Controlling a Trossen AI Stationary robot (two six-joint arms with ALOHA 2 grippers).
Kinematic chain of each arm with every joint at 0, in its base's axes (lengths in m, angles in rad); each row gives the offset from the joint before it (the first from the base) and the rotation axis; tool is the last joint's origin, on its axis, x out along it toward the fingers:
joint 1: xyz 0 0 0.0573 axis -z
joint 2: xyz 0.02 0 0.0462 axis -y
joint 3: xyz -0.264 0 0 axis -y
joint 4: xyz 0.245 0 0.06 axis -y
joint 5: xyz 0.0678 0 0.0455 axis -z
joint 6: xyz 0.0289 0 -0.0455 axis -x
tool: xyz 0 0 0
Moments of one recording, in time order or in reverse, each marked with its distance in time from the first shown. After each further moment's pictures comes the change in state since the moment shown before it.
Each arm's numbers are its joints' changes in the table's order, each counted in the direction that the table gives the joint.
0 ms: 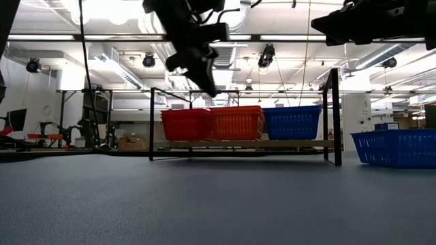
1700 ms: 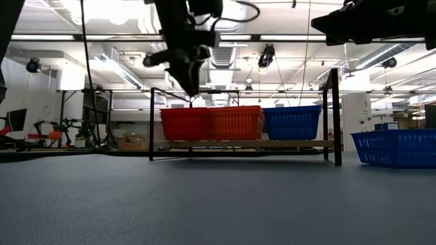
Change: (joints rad) left arm -0.058 -0.031 0.135 -0.303 -0.056 -0.080; right arm 0.000 0.000 0.000 0.003 0.000 0.000
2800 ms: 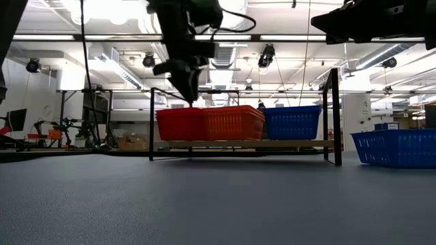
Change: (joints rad) left arm -0.045 0.002 -0.029 0.044 0.000 -0.026; right arm 0.000 0.000 0.000 0.011 -0.002 0.008
